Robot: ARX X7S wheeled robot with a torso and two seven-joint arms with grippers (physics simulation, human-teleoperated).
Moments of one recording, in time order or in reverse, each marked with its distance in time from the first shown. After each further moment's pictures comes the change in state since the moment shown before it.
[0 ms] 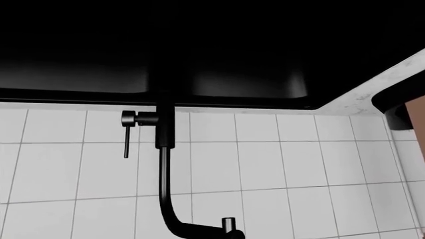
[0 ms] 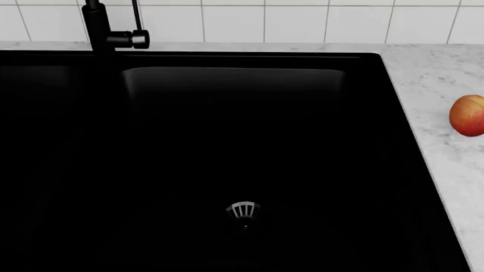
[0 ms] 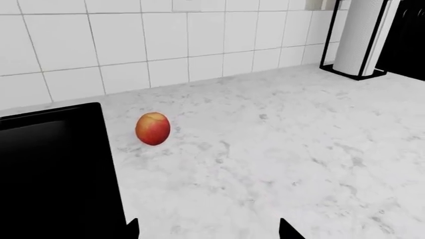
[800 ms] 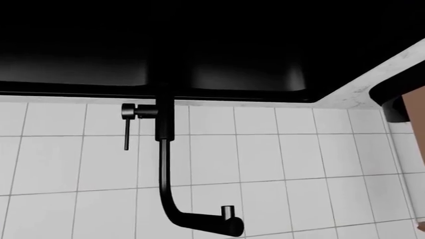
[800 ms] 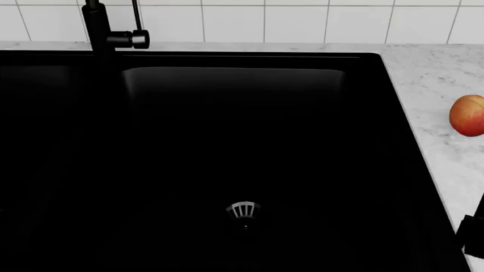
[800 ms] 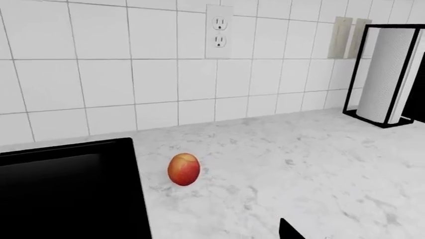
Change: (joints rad) left arm -0.022 0.002 -0.003 0.020 0.010 -0.025 0.006; right arm 0.212 -0.033 -0.130 -0.036 -0.055 0.046 -0.031
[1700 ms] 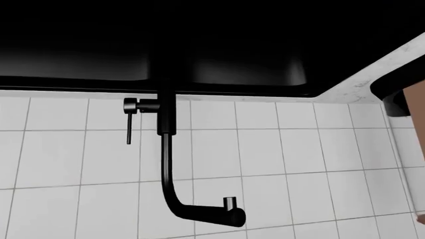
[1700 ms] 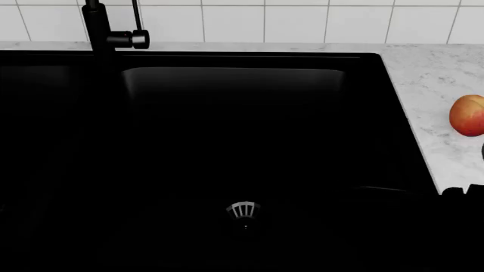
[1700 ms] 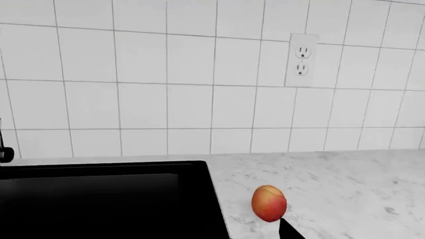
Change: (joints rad) left arm -0.021 0.010 0.005 0.012 0.016 -0.017 0.007; right arm 0.157 -0.349 -0.175 -0.137 -0.632 0.150 -0.540
